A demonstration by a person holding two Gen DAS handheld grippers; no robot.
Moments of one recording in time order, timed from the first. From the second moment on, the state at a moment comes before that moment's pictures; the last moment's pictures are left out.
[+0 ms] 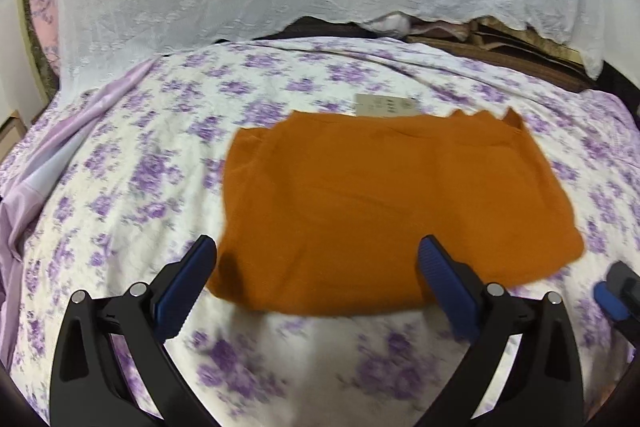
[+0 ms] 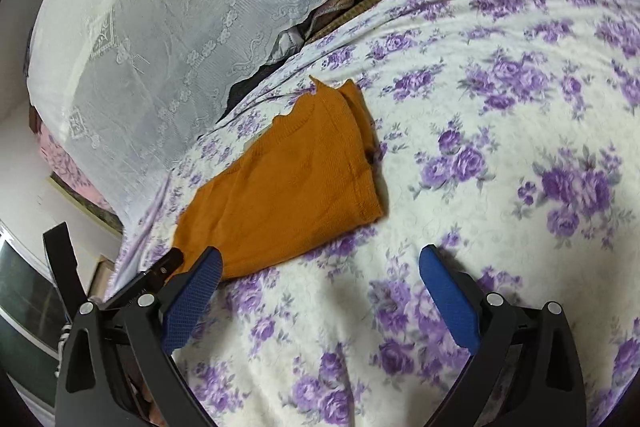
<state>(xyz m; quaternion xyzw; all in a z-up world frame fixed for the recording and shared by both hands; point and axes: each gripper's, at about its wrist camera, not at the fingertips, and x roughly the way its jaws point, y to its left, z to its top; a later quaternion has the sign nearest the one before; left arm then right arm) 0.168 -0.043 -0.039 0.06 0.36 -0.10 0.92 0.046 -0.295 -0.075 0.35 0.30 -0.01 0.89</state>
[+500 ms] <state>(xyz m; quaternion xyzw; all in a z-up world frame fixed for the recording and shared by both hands) 0.173 -0.052 -0.054 0.08 0.38 -0.08 0.92 0.086 -0.288 -0.086 0.45 0.32 0.04 0.83</state>
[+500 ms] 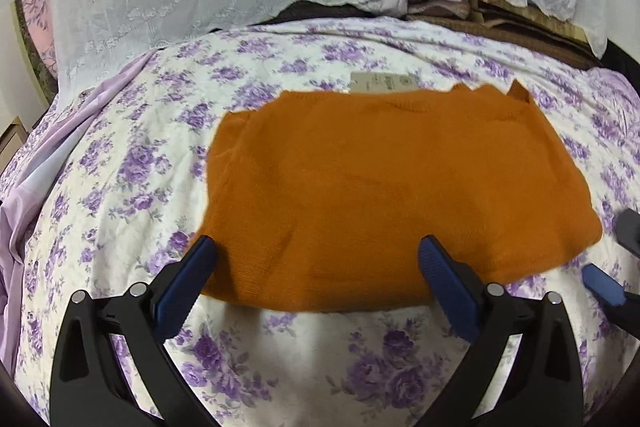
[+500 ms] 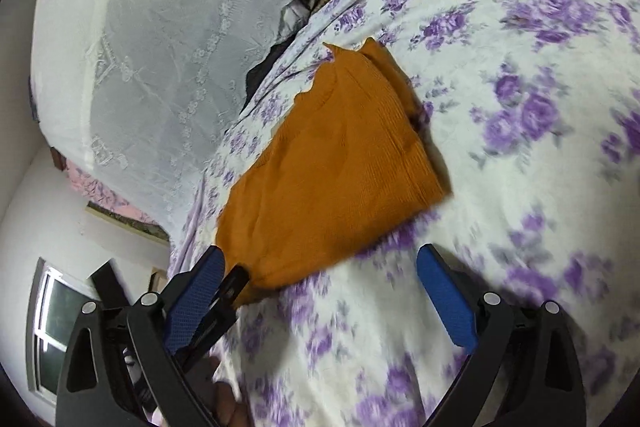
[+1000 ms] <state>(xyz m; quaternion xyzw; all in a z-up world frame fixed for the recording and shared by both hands) 0.191 -0.046 -0.050 0.07 0.37 -0.04 0.92 0.148 -0.302 -0.093 0.44 0.28 -0.01 0.85</state>
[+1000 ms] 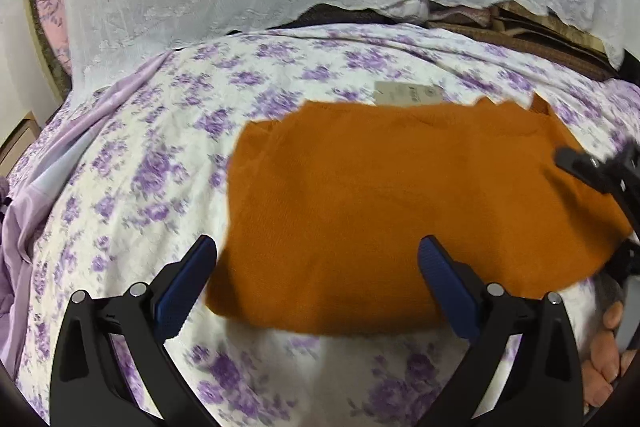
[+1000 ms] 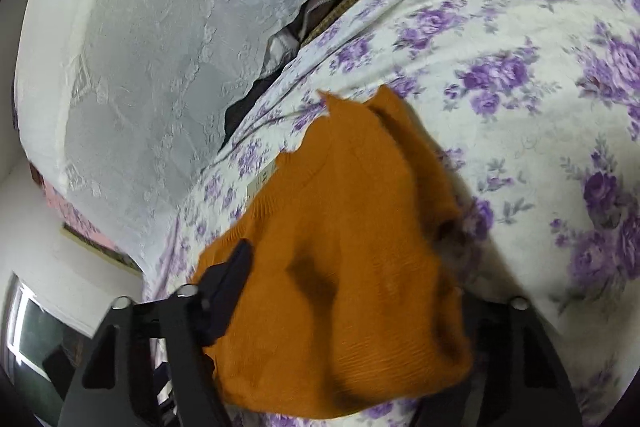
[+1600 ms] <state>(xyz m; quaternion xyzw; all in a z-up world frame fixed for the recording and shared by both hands) 0.243 -0.074 -0.069 0.07 0.41 0.01 0.91 0.164 -0.308 -0.098 0.45 0.28 0.00 0.85</state>
